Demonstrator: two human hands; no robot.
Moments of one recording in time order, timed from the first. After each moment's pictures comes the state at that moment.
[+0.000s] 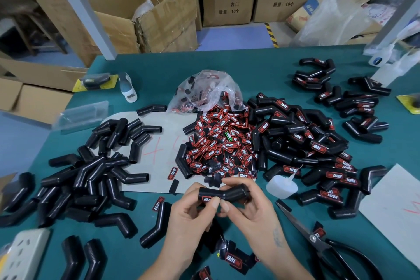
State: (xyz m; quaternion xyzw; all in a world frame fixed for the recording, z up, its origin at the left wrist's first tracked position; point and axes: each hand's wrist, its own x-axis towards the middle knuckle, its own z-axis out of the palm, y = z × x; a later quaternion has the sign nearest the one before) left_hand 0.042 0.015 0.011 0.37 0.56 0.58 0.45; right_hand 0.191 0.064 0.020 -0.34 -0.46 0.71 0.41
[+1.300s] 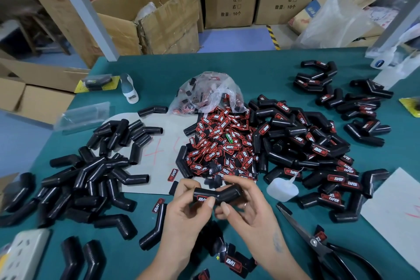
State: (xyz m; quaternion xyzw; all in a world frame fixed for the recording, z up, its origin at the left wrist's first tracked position) left_hand 0.039 0.018 0.011 0.35 0.58 0.61 0.42; right_hand 0.192 0.062 0.012 -0.36 -0.52 0.67 0.40
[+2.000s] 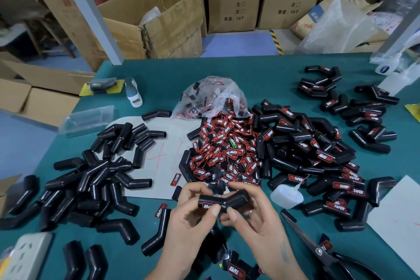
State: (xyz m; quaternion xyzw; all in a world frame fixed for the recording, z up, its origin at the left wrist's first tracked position) left_hand 0.037 0.018 0.012 0.38 0.56 0.61 0.41; right_hand 0.194 0.062 0.018 -0.37 -0.52 0.66 0.40
